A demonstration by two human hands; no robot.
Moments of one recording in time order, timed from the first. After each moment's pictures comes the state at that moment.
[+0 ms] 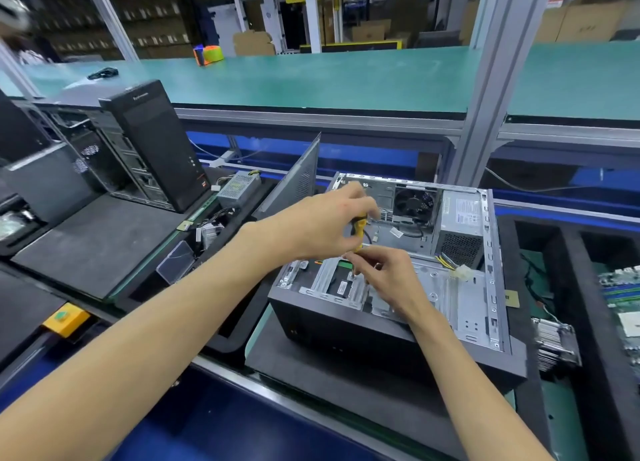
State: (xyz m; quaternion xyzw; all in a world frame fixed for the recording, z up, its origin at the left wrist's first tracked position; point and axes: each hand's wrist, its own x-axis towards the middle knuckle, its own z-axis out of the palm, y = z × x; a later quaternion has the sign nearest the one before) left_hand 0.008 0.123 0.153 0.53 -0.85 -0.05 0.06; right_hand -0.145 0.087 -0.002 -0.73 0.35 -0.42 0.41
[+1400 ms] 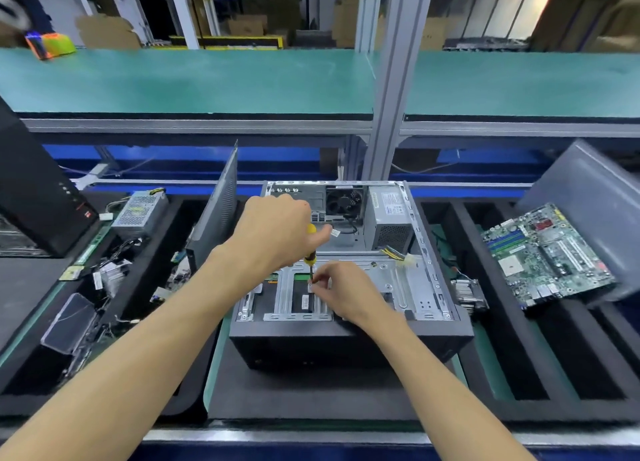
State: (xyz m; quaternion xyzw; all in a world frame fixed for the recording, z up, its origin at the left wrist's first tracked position) left_hand 0.019 0.088 0.140 0.57 -0.81 0.15 0.06; right_hand -0.128 0.105 0.011 -0.75 0.58 -0.20 0.25
